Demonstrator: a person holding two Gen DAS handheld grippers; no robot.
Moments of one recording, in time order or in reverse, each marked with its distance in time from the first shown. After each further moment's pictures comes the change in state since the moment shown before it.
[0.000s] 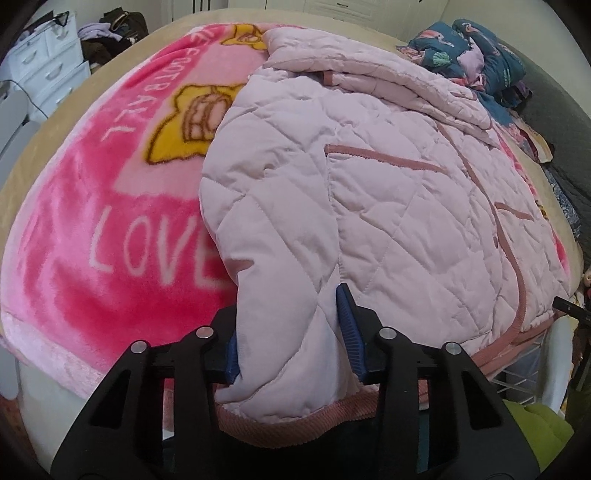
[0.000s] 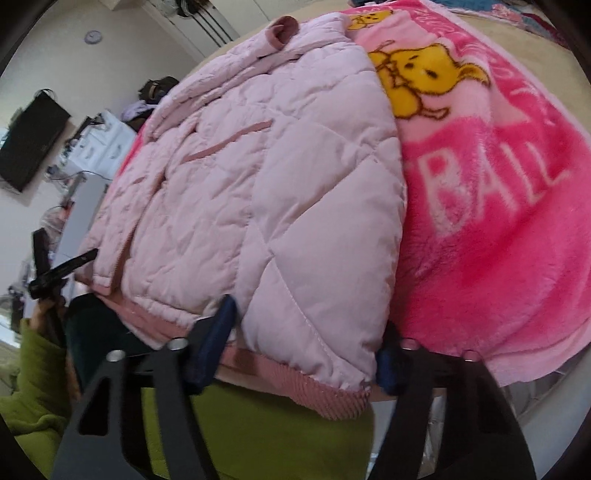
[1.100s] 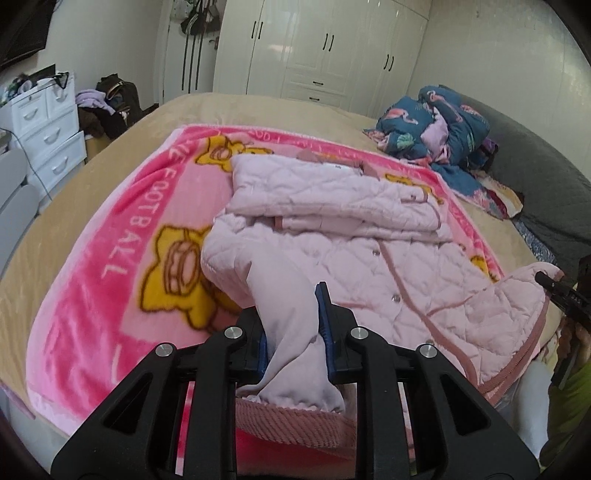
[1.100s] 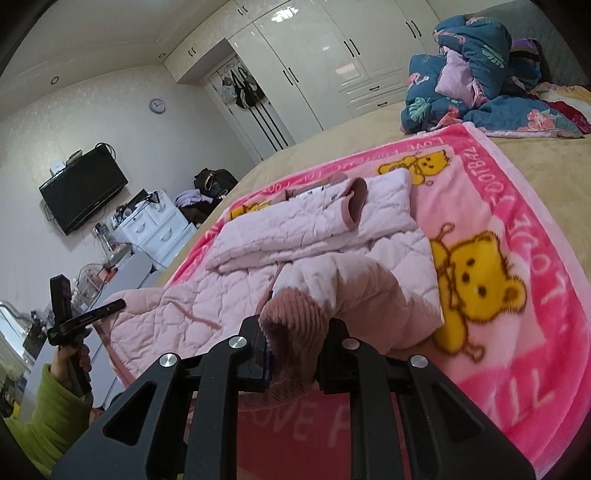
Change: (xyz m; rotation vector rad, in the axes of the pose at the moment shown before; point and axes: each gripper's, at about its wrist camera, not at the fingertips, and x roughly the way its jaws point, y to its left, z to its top) left arm -0.088 -0.049 0.079 0.037 -0.325 -0.063; right arm -0.077 0.047 0.113 -0.101 -0.440 0.128
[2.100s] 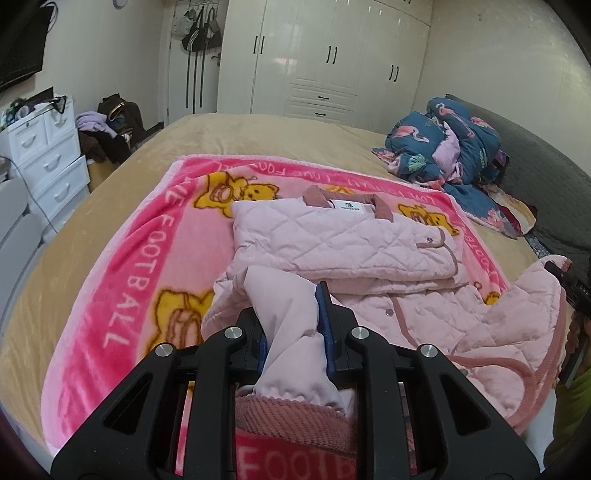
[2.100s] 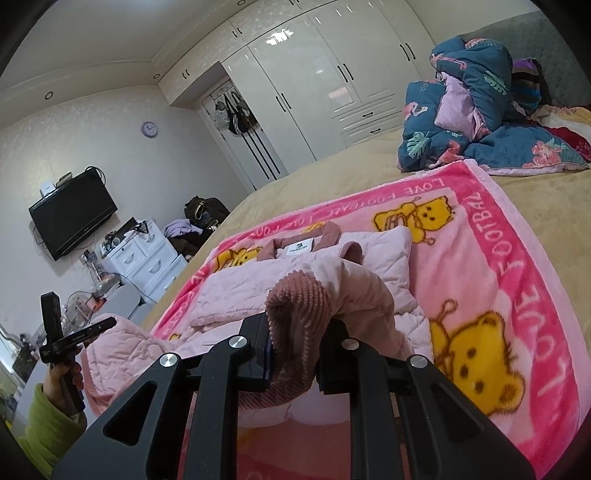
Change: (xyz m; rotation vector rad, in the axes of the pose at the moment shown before) left arm 0.034 -0.003 0.081 0.019 -0.049 0.048; right arm 0.044 -0.015 0.085 -0.001 -0.104 -0.035
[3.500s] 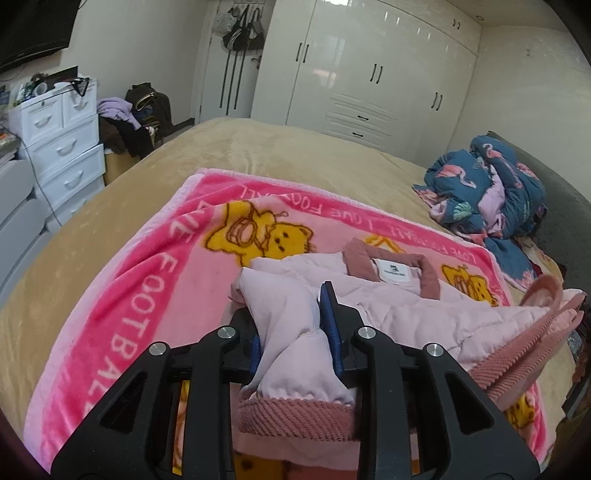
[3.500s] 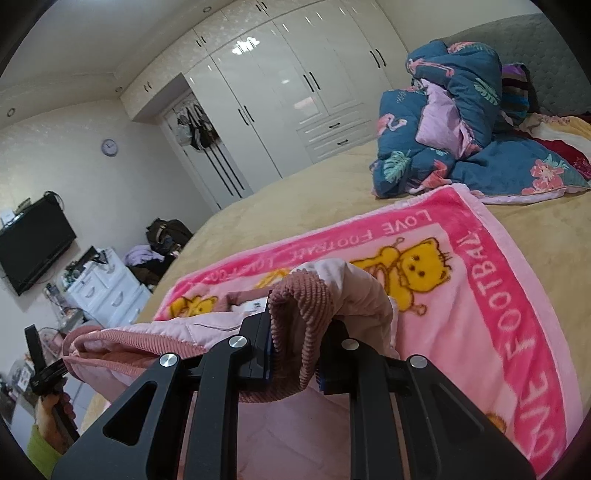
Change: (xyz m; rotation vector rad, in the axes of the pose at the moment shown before) left arm 0.106 0.038 0.090 -0.146 -0.054 0.077; right arm 0.118 -0.044 0.106 0.046 -0.040 -0.143
